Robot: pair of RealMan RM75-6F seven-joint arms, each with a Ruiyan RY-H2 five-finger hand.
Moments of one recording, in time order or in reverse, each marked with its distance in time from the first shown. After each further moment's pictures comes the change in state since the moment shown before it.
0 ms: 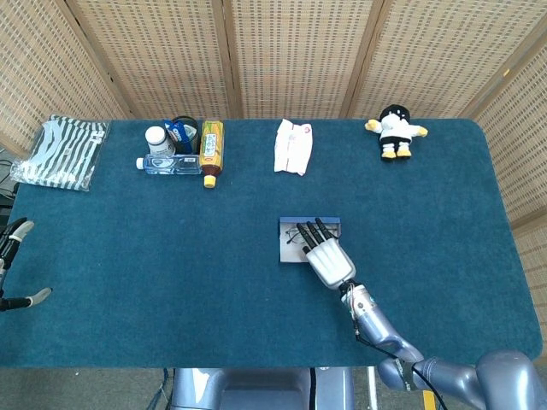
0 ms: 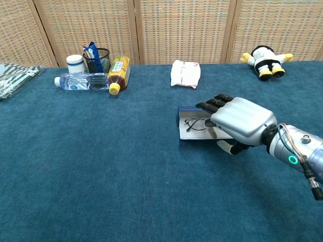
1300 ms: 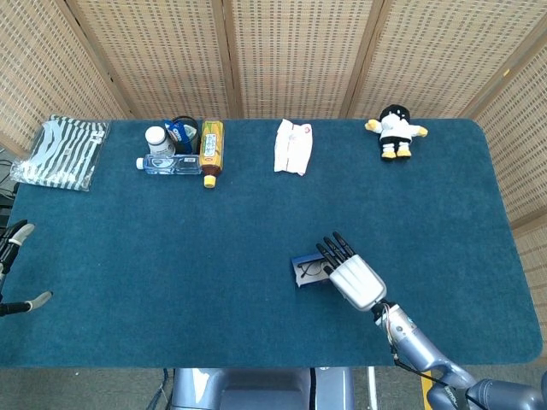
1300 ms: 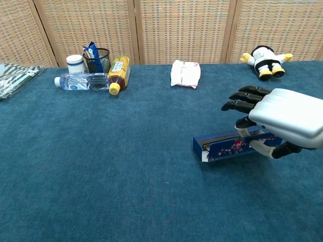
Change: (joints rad) left arm 0.017 0.011 0.012 -0.011 0.044 0.043 -0.015; right arm -0.094 0.307 -0.137 -0.301 -0.211 0.147 0.085
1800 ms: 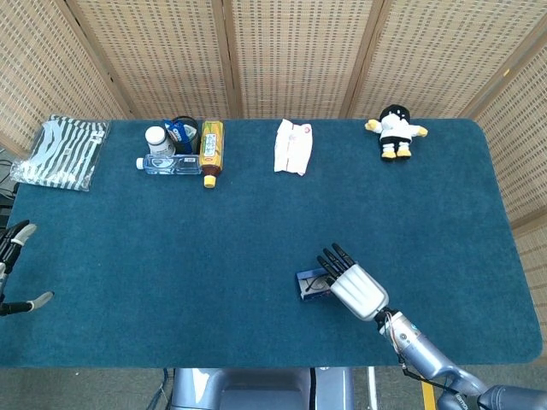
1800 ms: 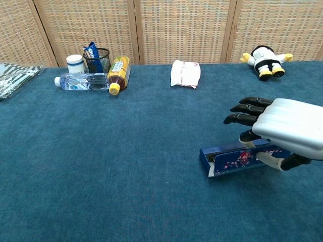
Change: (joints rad) left arm -0.005 -0.004 0.000 -0.003 -0.006 -0.011 0.015; right arm 0.001 0.055 -0.011 -0.074 -0.004 -0.080 -0.061
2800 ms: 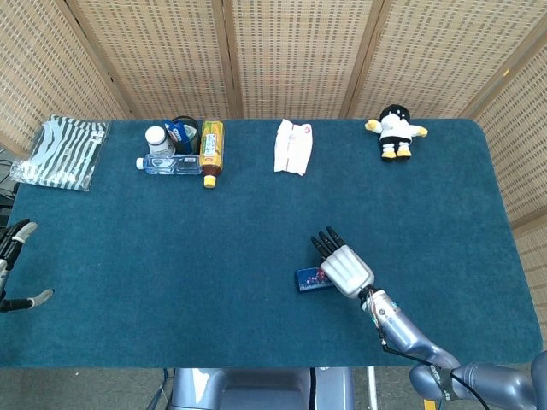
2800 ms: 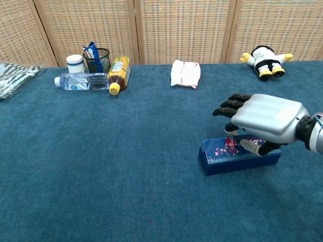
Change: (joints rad) left arm -0.014 -0.004 -0.006 0.009 -0.027 -0.033 -0.002; right arm 0.086 -0.085 0.102 0.062 0.219 -0.140 -0.143
